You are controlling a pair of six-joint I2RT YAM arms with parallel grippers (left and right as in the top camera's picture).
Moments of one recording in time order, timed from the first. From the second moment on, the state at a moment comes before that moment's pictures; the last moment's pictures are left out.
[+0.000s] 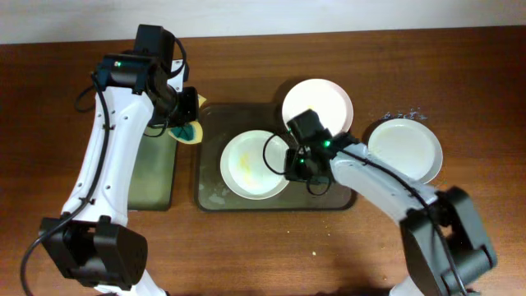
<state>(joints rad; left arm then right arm) -0.15 1.84 1.86 -1.33 0.09 -0.18 0.49 1.75 1.14 -0.67 -0.12 0.63</state>
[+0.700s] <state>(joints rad) -0.15 1.71 1.56 -1.08 0.12 -0.23 0.49 1.45 1.27 -0.89 -0.07 0.60</state>
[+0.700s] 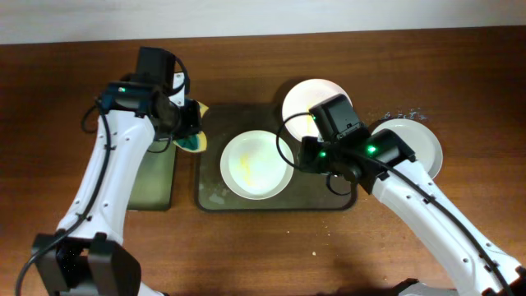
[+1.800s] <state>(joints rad) -0.35 1.96 1.34 -0.74 0.12 -0.39 0.49 1.98 1.27 -0.56 -0.19 0.62</state>
